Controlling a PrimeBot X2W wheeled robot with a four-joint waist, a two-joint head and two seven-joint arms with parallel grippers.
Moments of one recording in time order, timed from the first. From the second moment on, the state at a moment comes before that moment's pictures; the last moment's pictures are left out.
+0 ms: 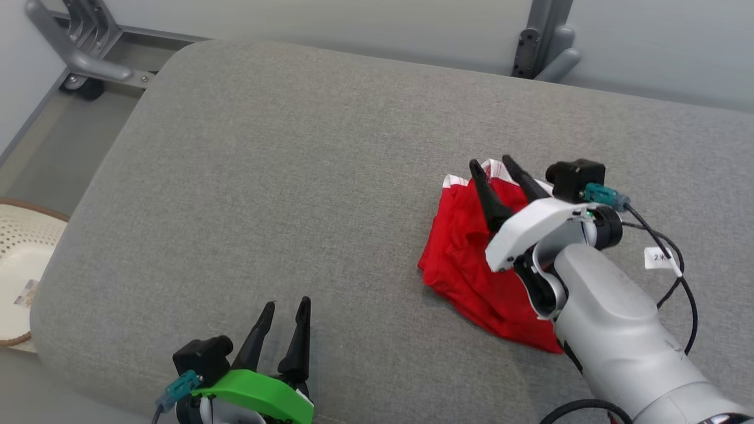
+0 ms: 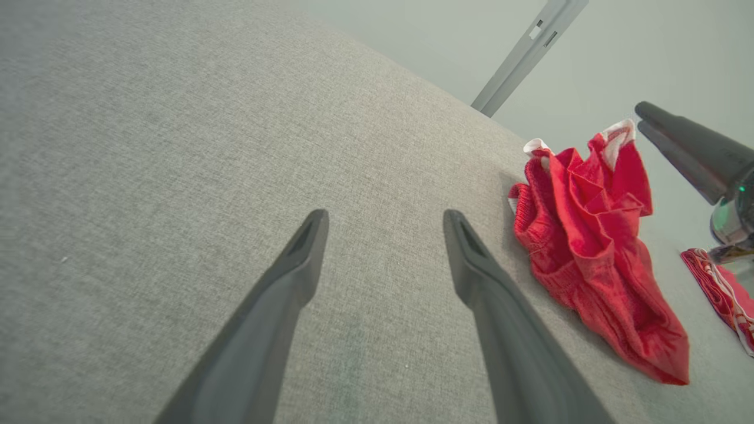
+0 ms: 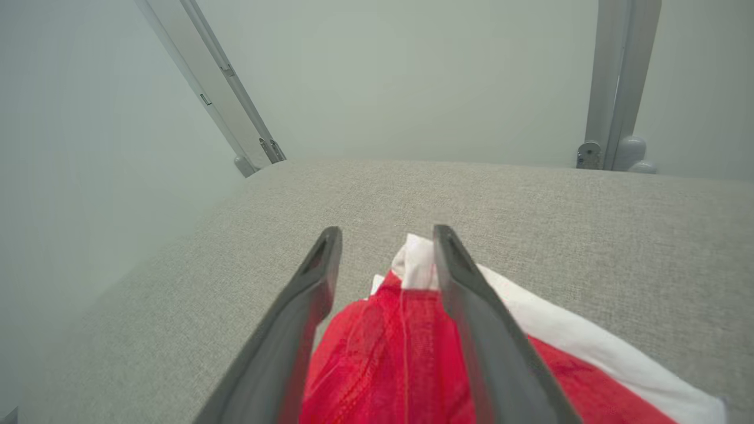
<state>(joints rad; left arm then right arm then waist) -0.12 0.05 -0.33 0.44 -0.62 -0.13 -0.26 -0.68 -0.07 0.41 0.85 0.55 0.13 -0.26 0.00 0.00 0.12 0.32</state>
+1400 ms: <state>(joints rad) 0.06 0.05 0.02 0.35 -0.29 -0.13 -0.26 -0.05 -0.05 -0.01 0.38 0.20 0.13 -0.26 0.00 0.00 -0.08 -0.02</state>
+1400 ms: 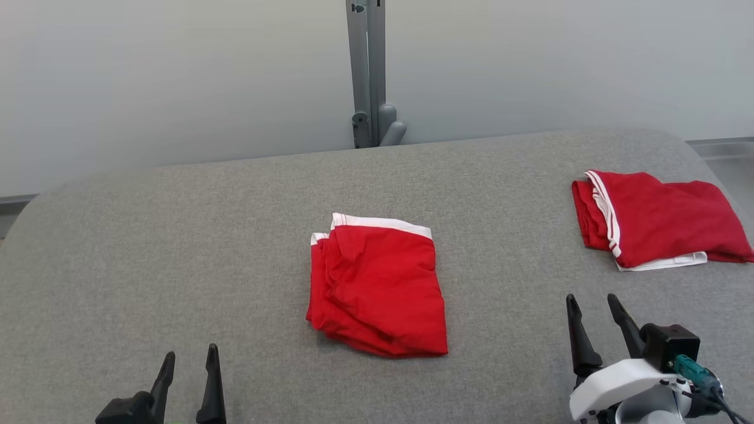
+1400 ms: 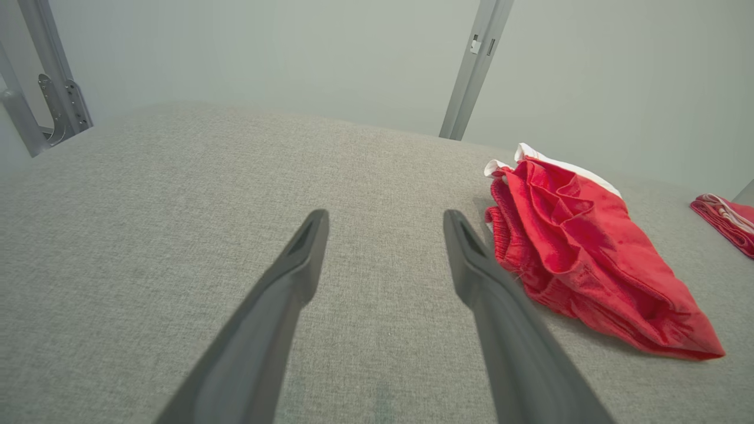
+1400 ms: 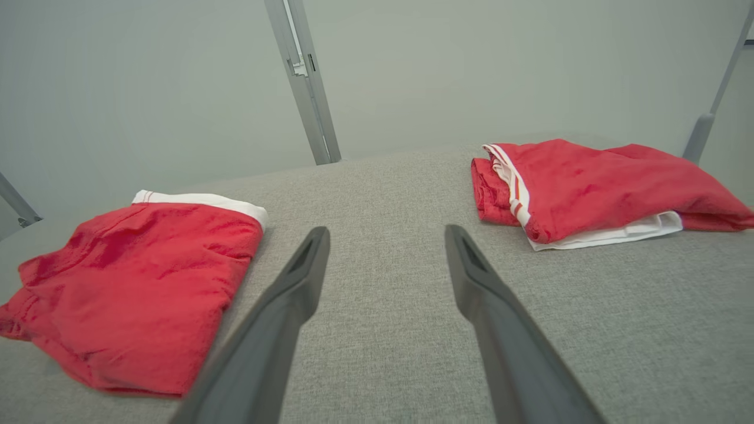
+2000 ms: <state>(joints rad) 0.10 0.05 0.01 0.34 -0.29 -0.12 -0.26 -0.01 -0.05 0.02 0.38 0.24 0.13 -0.26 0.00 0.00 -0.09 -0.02</state>
